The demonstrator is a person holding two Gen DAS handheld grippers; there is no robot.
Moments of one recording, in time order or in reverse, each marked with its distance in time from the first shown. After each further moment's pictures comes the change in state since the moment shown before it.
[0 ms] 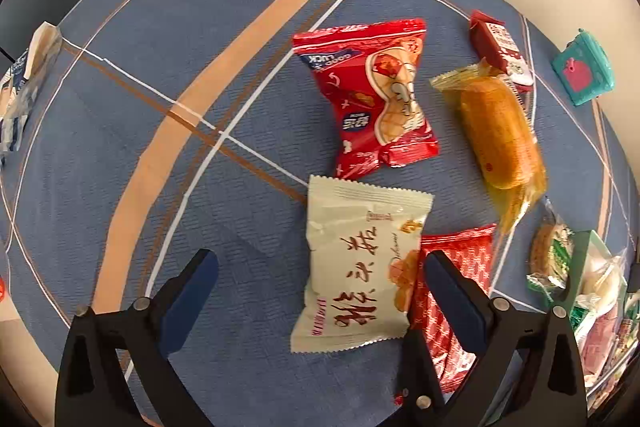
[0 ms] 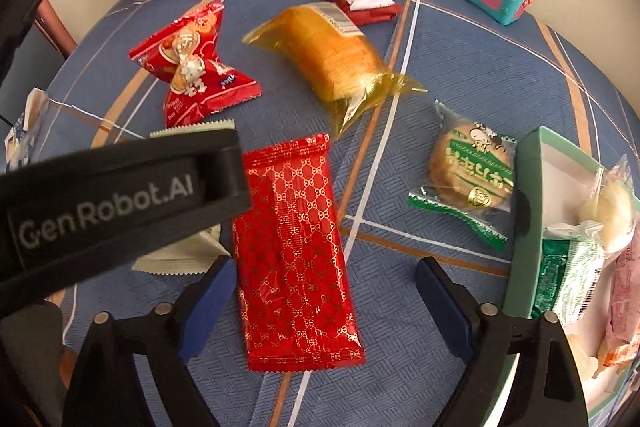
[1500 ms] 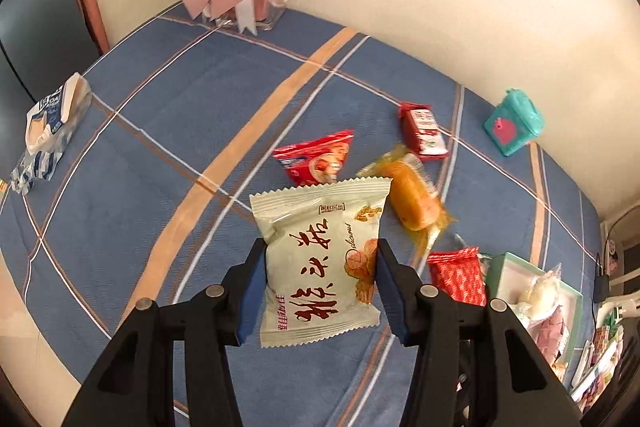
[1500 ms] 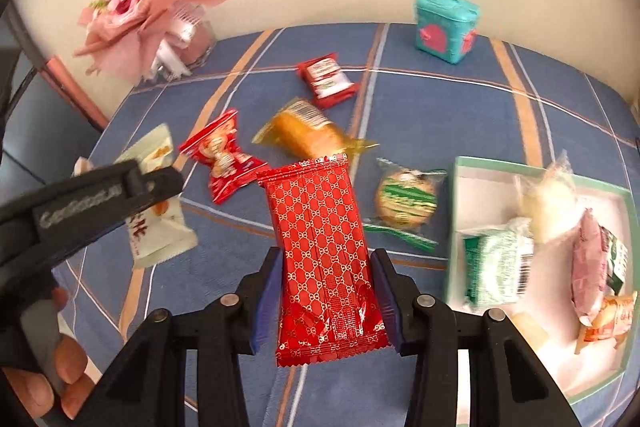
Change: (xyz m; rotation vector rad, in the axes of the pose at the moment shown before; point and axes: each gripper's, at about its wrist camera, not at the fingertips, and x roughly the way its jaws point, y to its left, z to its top) left arm -0.113 0.005 -0.019 0.011 -0.240 -0.096; right arm -0.104 -0.054 -0.006 0.149 -0.169 0.114
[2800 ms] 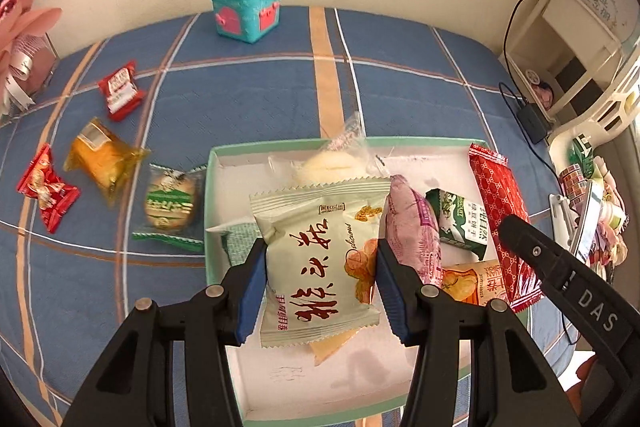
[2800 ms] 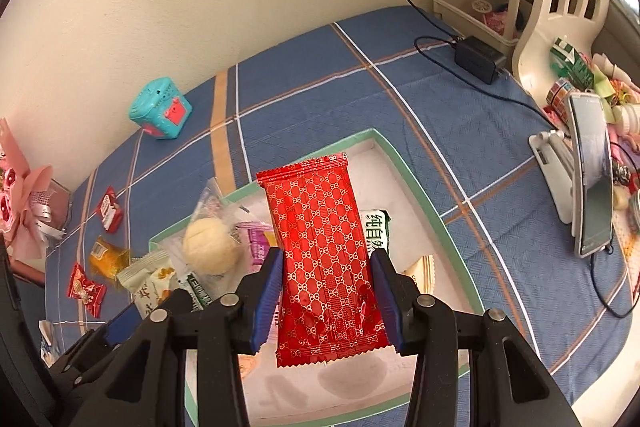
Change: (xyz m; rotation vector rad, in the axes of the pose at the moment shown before) left arm 0.017 -0.243 -0.112 0.500 0.133 -0.205; right arm -0.083 -0.260 -0.026 0.506 -0.080 -0.217
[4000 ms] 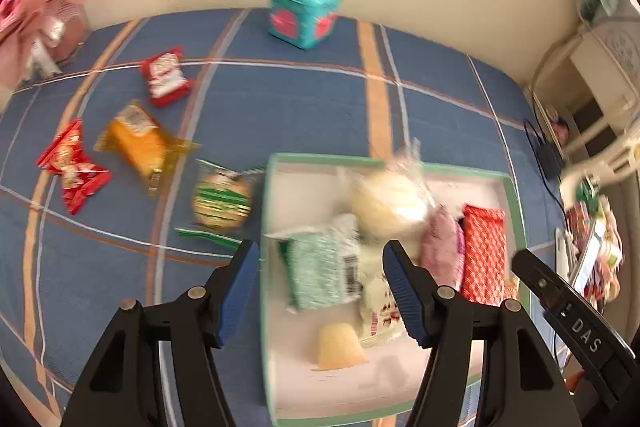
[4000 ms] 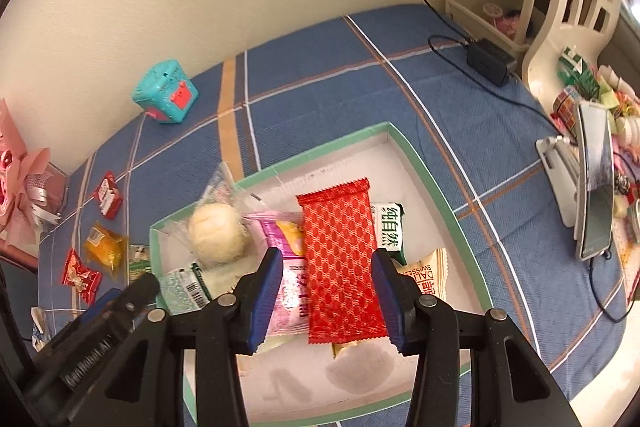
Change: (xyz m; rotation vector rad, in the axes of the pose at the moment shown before) left arm -0.020 0.052 0.005 -0.134 -0.037 0.027; right arm -0.002 0.025 -0.003 -0.059 -0.004 -0.029
